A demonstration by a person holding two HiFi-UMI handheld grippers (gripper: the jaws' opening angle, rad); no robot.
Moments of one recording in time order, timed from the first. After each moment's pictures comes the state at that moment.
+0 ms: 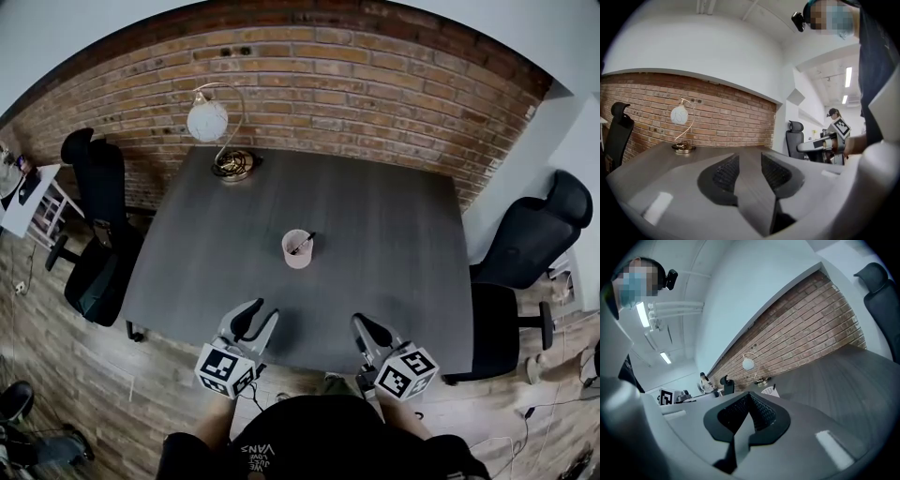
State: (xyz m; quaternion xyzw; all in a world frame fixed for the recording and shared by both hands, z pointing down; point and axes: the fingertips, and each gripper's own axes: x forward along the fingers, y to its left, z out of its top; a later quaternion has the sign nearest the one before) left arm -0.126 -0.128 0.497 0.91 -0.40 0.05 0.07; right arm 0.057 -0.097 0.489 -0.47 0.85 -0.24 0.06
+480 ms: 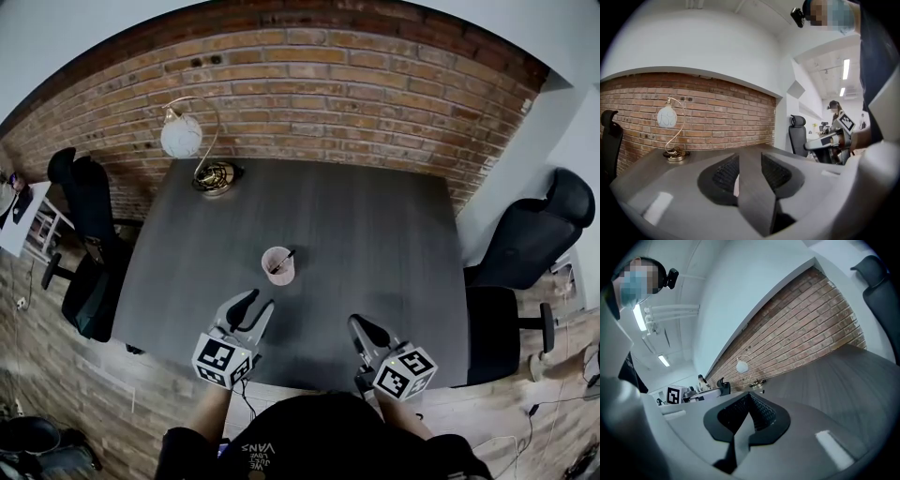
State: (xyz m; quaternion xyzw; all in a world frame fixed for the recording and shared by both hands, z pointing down) left arm -0.079 -0.203 0.499 0.92 -0.39 0.08 0.05; right arm 0.103 -0.145 0.496 -0.47 0.84 -0.25 0.07
